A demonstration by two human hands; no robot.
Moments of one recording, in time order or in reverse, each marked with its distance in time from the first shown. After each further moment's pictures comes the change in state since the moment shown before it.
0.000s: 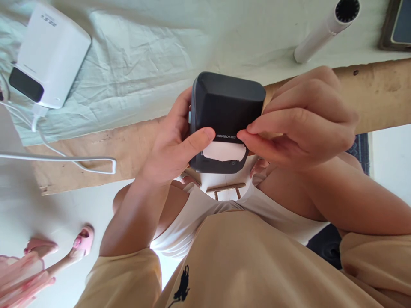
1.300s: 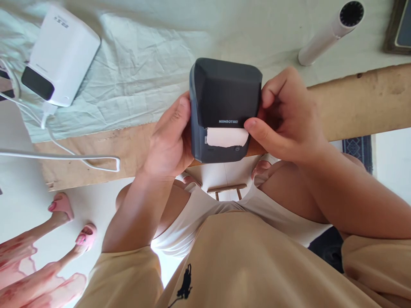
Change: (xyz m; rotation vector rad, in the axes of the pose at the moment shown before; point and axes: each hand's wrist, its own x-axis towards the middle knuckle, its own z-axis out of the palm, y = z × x) left_hand 0.002 0.019 0.028 -0.233 0.320 -0.135; right_hand -0.004 0.001 -0.006 0.365 -0.343 0.409
